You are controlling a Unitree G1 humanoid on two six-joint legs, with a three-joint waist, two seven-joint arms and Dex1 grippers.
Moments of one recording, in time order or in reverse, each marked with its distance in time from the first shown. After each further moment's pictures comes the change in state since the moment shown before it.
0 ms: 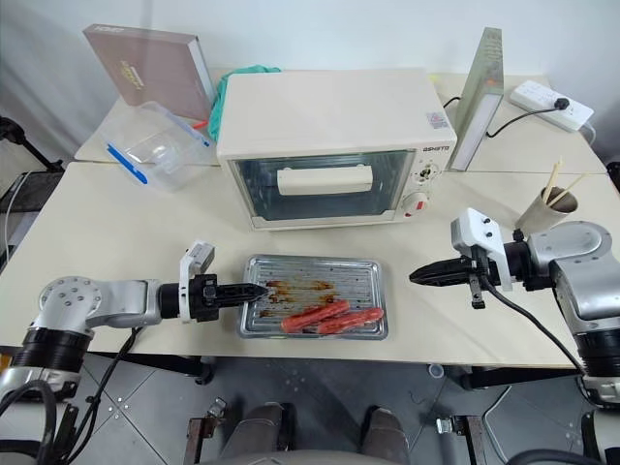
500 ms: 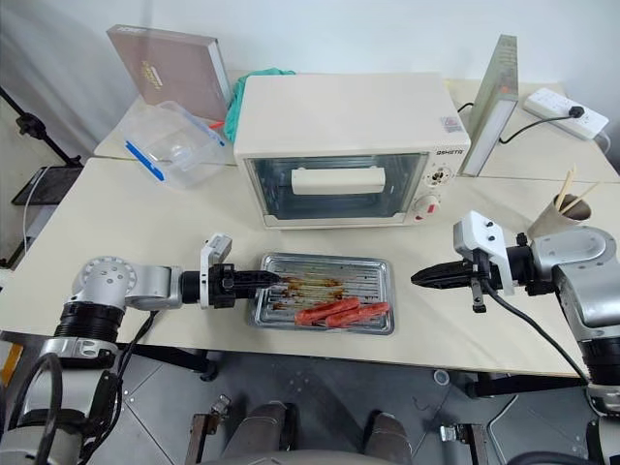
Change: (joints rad) left arm -0.150 -0.142 0.059 0.162 0.414 0.081 -0.242; right arm 0.039 -0.011 -0.025 -0.041 0.008 0.012 -0.028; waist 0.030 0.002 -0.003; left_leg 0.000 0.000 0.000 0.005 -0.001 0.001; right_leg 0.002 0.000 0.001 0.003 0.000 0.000
